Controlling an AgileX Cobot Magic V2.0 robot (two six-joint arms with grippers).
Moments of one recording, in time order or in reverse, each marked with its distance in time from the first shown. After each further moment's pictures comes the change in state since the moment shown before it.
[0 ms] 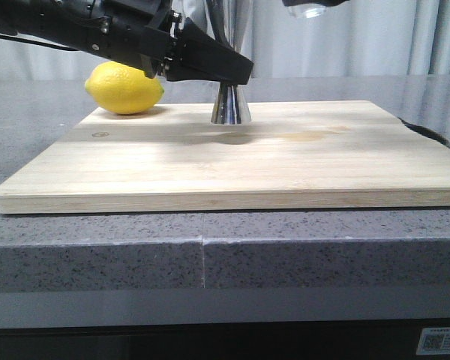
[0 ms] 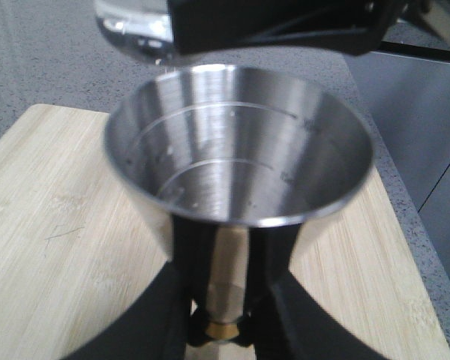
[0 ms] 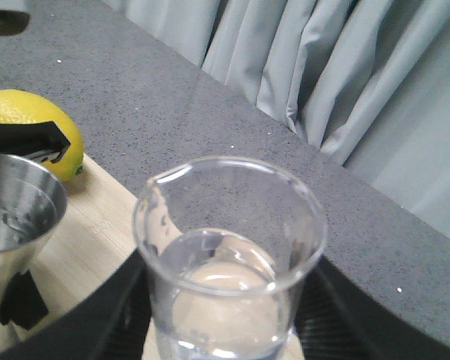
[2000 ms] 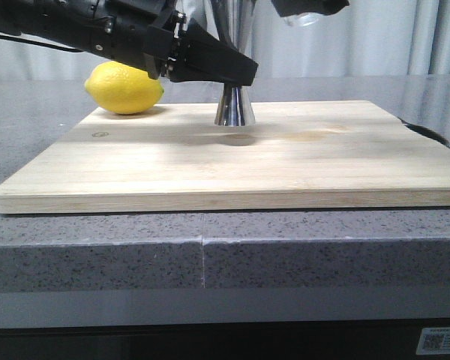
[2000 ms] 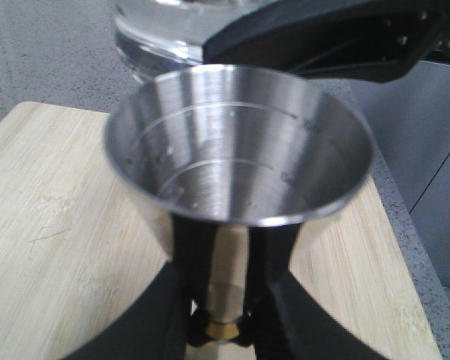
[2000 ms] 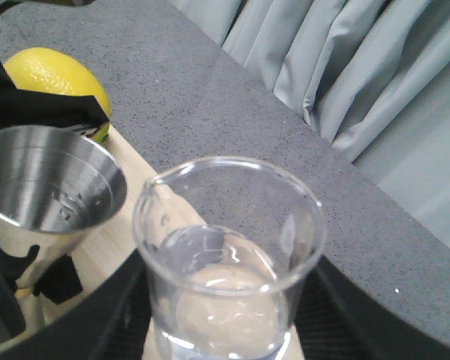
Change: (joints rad) left arm -0.012 0.000 0.000 0.004 0.000 -0.016; right arm 0.061 -0.017 -0.002 -0.101 0.089 0.000
